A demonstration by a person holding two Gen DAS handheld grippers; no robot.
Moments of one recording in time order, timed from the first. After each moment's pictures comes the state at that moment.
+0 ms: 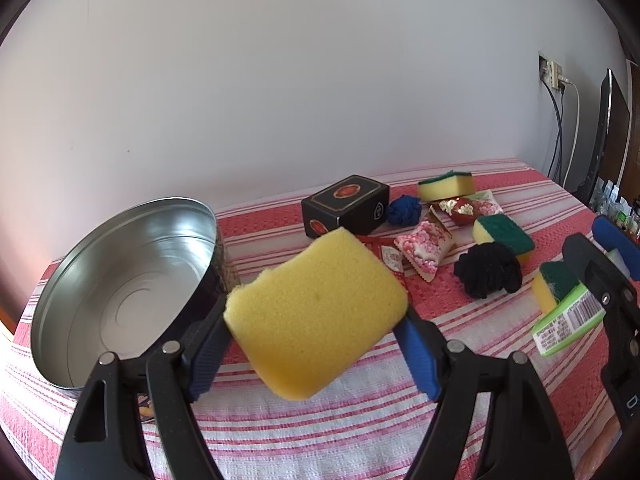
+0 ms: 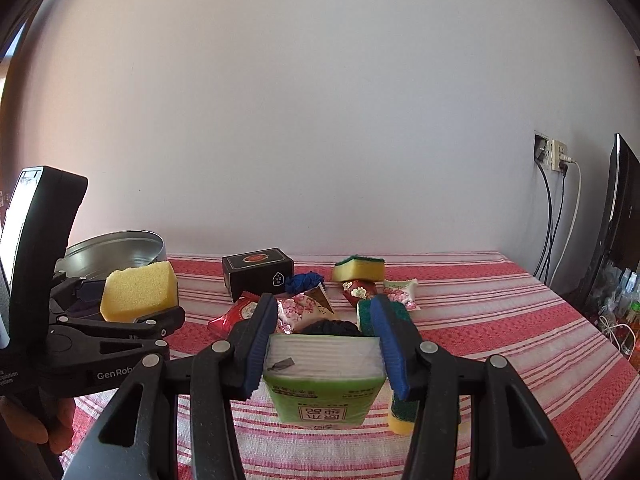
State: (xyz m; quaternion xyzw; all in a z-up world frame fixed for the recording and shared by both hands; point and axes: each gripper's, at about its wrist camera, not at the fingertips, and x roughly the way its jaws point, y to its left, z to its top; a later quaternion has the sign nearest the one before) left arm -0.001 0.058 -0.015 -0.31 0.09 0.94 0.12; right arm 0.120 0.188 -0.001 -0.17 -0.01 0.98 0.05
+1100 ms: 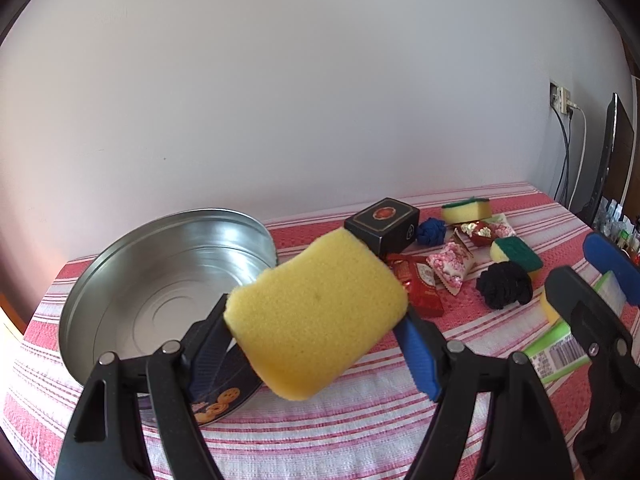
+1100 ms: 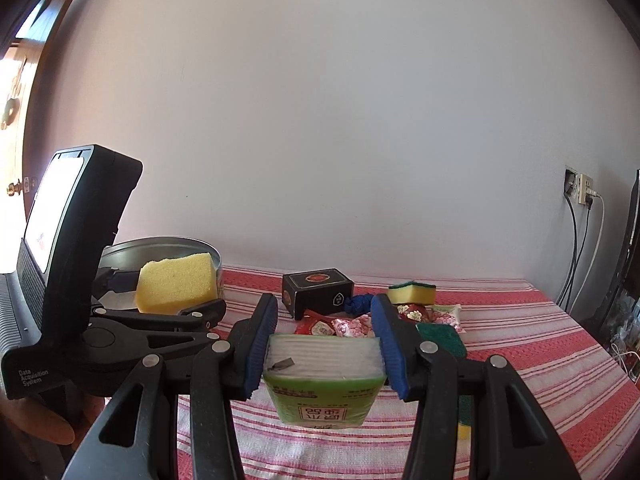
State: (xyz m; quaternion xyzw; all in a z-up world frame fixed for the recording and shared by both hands) left arm 0.004 0.011 0.005 -0.29 0.07 0.95 0.10; right arm 0.127 0.122 0.013 -0.15 -0.04 0.99 0.00
